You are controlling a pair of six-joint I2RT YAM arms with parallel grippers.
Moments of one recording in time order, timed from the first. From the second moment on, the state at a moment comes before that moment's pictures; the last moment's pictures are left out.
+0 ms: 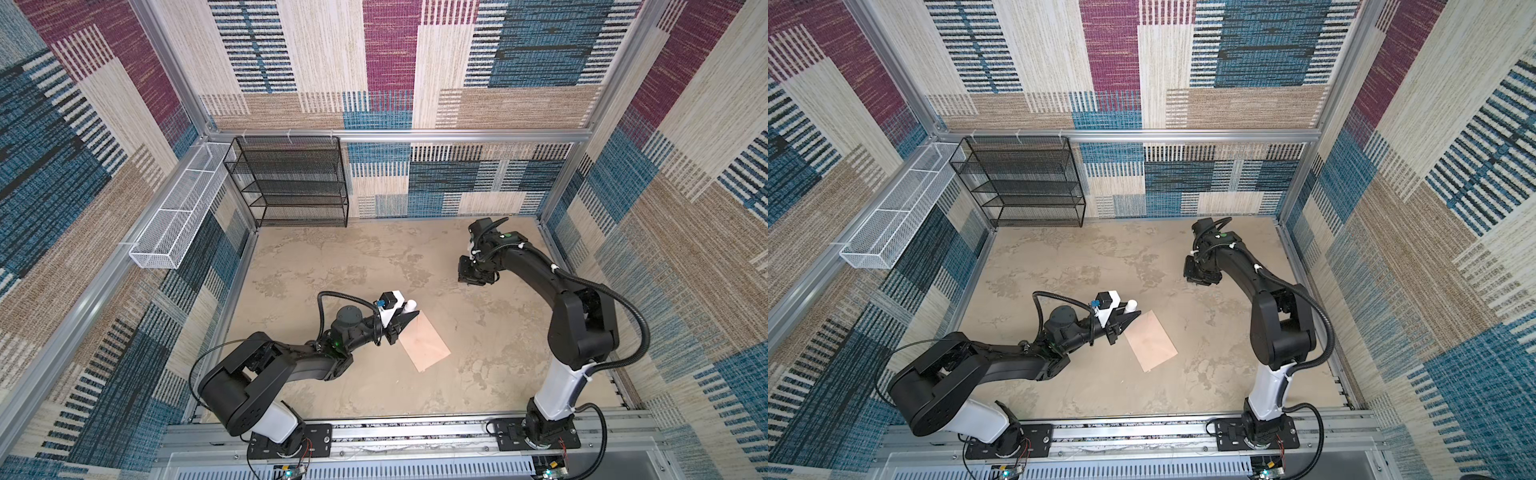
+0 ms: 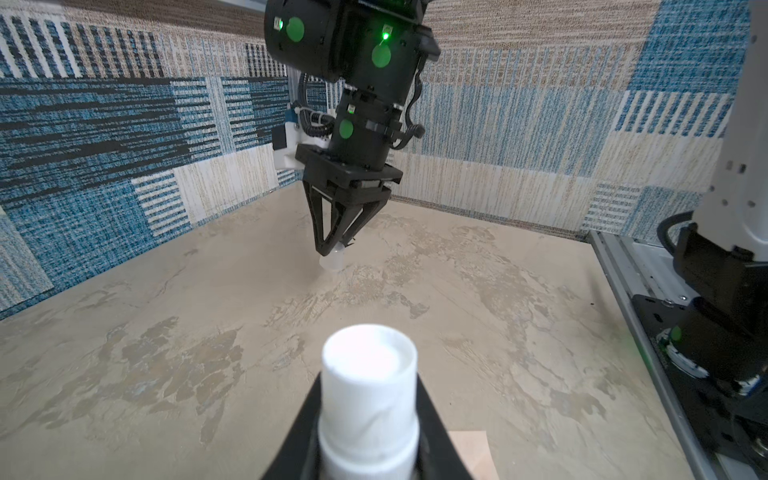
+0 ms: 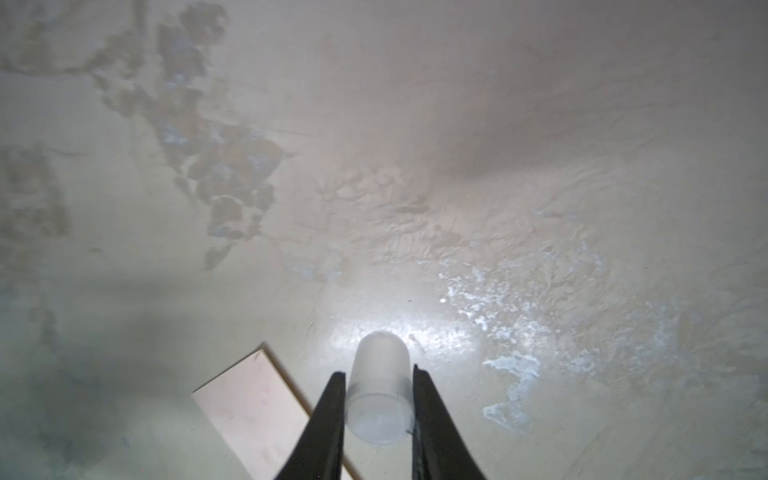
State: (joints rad) left arm -0.71 1.49 0.43 1.06 0.40 0.02; right arm 0.26 1.75 1.49 -0.92 -0.20 0.42
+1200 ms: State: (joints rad) left arm -0.74 1.18 0.40 0.80 0.37 0.08; right arm 0.50 1.40 1.36 -0.81 -0.90 0.38
